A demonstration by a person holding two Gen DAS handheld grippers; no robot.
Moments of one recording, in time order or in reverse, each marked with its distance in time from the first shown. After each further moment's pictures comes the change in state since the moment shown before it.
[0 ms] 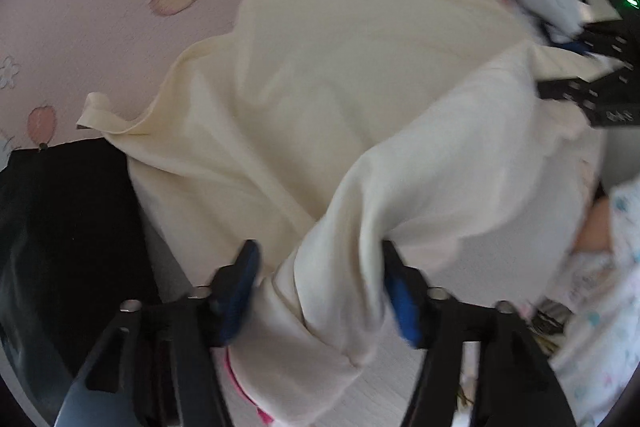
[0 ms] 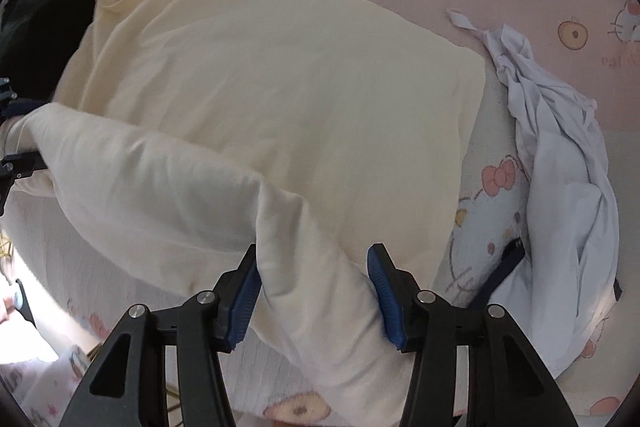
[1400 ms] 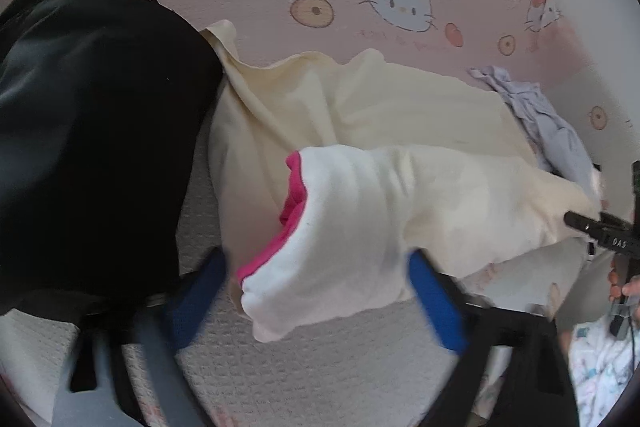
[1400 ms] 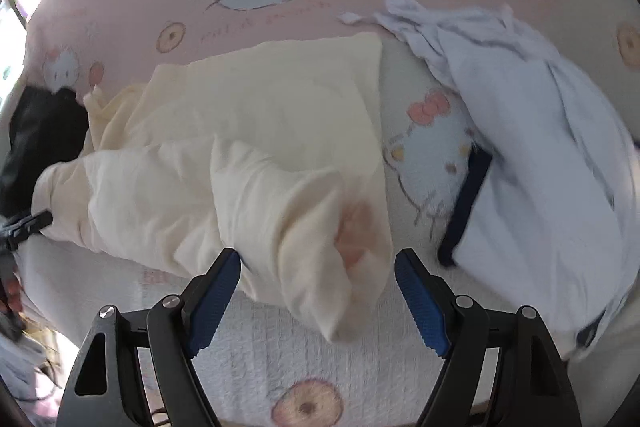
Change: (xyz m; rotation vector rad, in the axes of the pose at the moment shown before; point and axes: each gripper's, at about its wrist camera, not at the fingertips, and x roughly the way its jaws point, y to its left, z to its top) left arm -0.012 0.037 -0.082 -0.530 -0.330 -0.105; right arm -0.014 -0.046 -0.088 0.335 -0.304 0.111
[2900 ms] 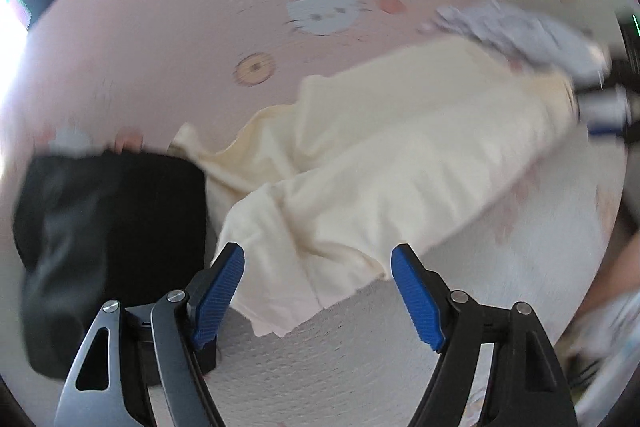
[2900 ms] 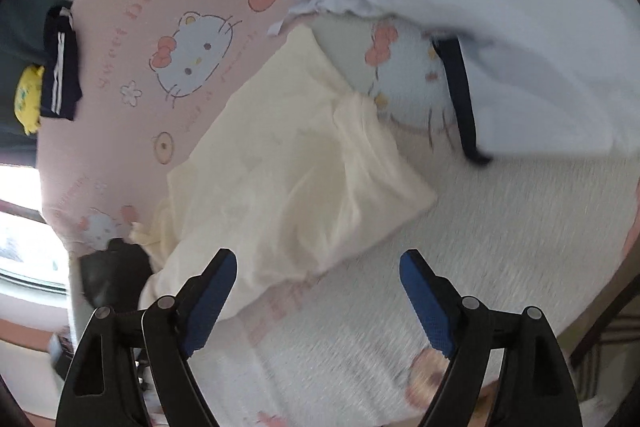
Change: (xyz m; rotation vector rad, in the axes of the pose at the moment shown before) left arm -0.005 -0.100 -0.012 0.548 -0.092 0.257; right arm 0.001 -0.011 -0.019 0.691 -0.033 0.298
